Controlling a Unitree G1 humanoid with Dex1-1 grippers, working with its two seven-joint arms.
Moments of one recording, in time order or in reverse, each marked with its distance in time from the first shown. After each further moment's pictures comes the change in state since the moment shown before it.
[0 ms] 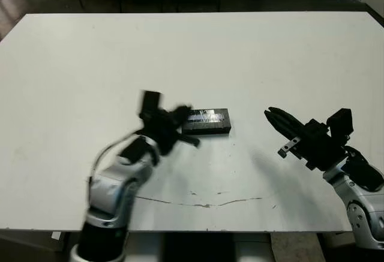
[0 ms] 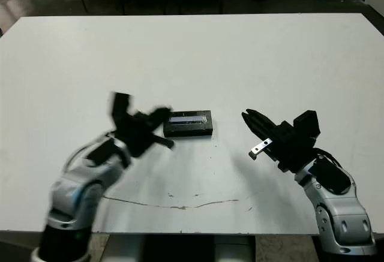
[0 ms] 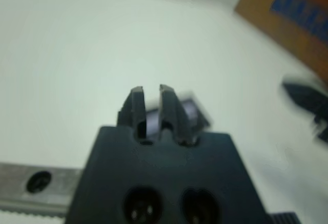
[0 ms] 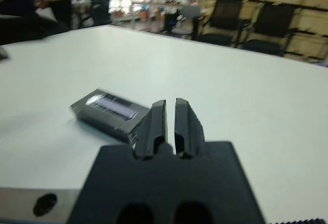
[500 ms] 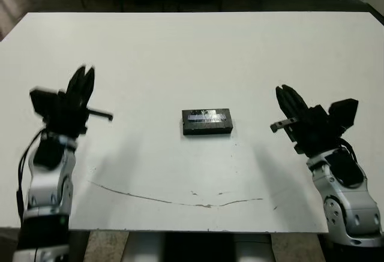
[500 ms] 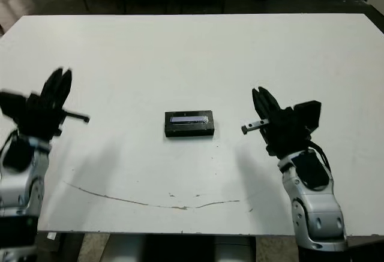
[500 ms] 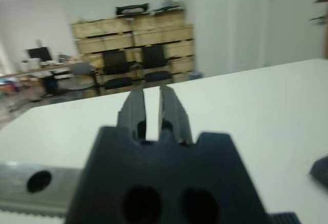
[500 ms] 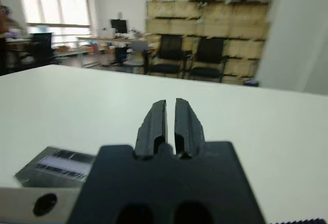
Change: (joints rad) left arm 0.118 0.168 0.172 0.478 0.230 -0.827 0.033; right arm -0.071 0.183 0.049 -0.025 -0.197 -0.056 -0.336
